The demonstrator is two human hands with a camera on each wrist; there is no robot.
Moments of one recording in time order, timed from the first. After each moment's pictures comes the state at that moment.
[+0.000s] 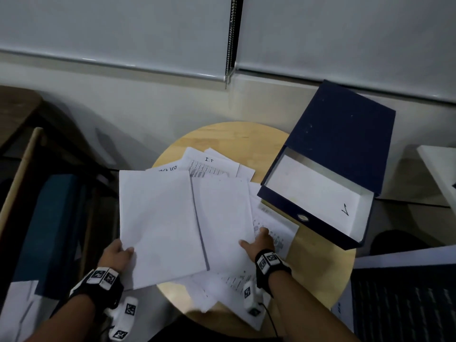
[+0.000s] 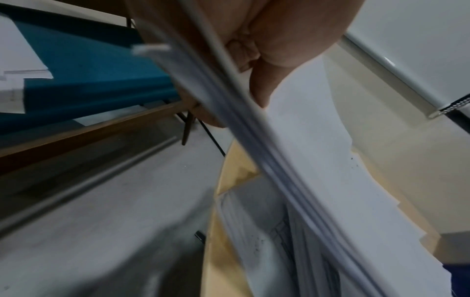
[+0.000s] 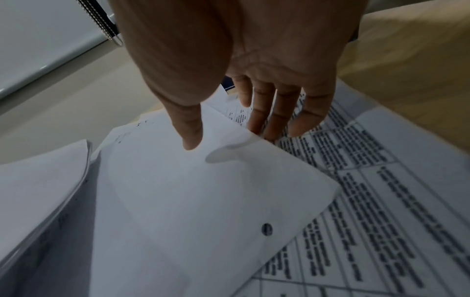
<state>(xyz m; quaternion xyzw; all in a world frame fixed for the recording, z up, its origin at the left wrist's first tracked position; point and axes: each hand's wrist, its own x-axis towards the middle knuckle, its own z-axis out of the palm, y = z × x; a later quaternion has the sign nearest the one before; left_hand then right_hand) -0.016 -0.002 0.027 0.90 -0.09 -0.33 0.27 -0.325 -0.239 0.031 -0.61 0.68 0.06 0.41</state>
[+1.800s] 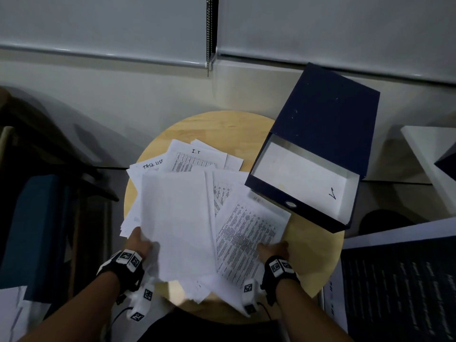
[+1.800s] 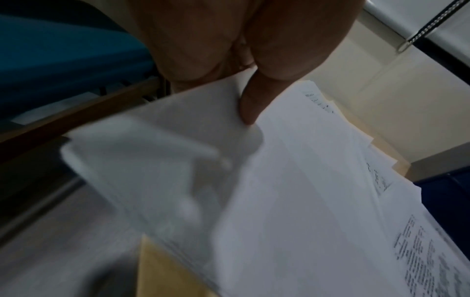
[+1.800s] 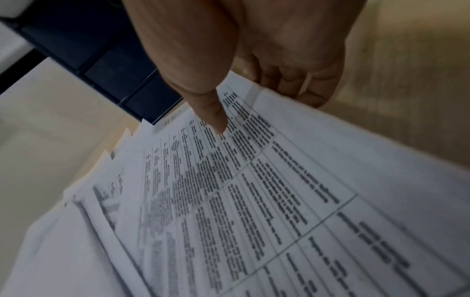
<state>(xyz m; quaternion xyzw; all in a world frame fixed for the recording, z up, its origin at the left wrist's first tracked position) -0.067 -0.072 0.043 0.89 -0.14 -0.39 0.18 -0.388 -0.230 0.016 -0.40 0.81 -0.01 0.43</state>
